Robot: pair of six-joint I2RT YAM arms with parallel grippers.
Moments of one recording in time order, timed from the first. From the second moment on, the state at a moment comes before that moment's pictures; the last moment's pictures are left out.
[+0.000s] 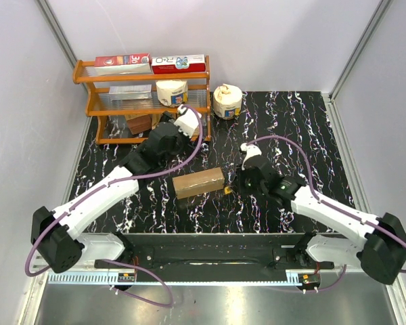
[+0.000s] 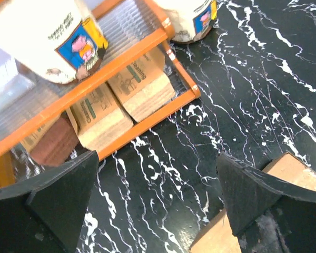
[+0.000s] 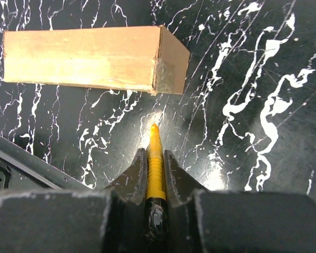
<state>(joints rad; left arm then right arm) -0.72 1.24 1.08 -0.19 -0.31 0.22 0.80 1.12 0.76 -0.32 0.10 0.55</state>
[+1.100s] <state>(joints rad) -0.49 1.48 0.82 -0.50 0.22 -0.34 0.80 1.68 1.18 -0.12 0.13 0.44</state>
